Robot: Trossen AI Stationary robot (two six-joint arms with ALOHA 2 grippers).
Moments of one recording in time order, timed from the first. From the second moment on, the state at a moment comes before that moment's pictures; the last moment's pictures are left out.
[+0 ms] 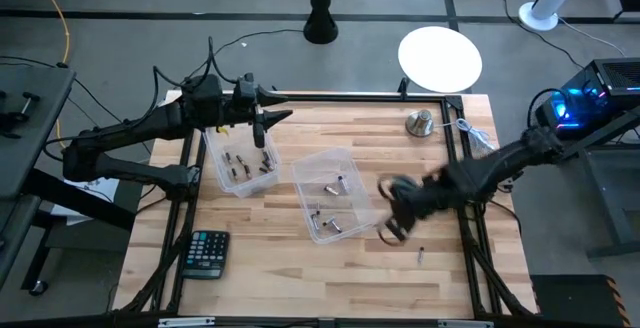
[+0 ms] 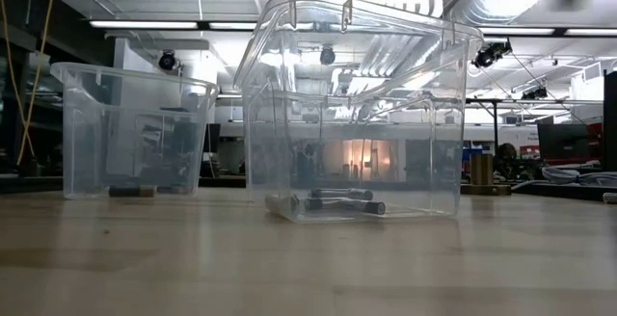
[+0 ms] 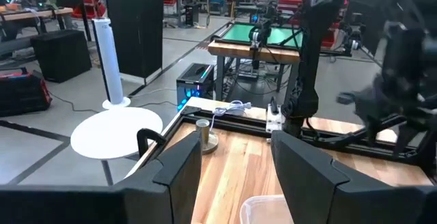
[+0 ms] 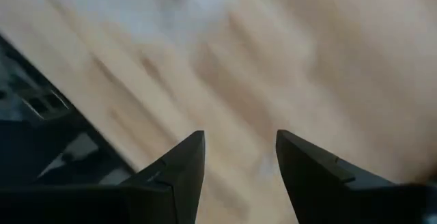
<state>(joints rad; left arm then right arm) 0.33 1.06 1.06 -0.12 0.07 -0.01 0.45 1.40 1.34 -1.25 0.00 1.27</state>
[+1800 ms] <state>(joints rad) 0.34 1.06 1.06 -0.06 0.06 0.03 0.70 1.31 0.85 -0.95 0.14 2.22</state>
